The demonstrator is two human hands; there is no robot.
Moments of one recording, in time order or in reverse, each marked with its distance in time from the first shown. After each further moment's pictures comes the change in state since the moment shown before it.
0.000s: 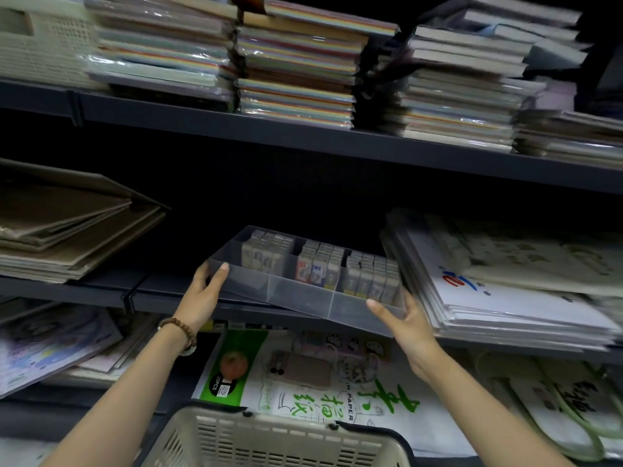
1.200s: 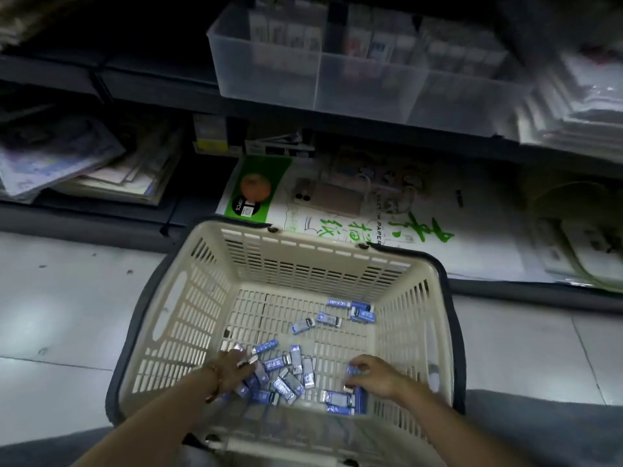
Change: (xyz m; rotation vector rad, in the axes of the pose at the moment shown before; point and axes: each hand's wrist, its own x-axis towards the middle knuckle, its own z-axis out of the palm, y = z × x) left_hand -0.235 -0.309 0.023 0.760 -0.764 -0.753; right_hand -0.204 0.274 0.039 -0.600 -0.789 0.792
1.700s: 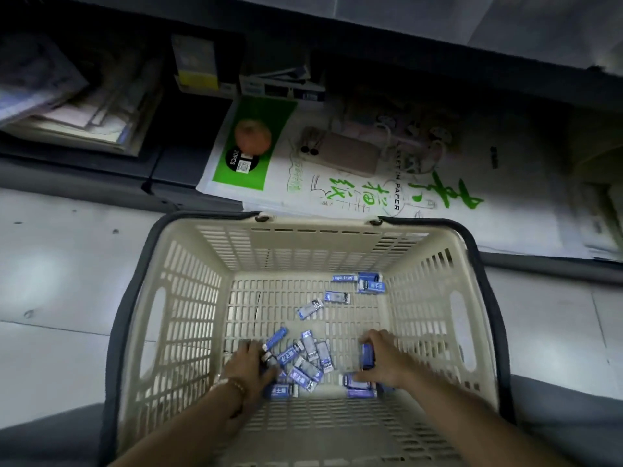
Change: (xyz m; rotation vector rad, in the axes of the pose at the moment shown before) left_hand 0.001 -0.006 0.079 0.079 0.173 0.106; right_hand 0.037 0.050 0.008 -0.279 -0.019 -0.101
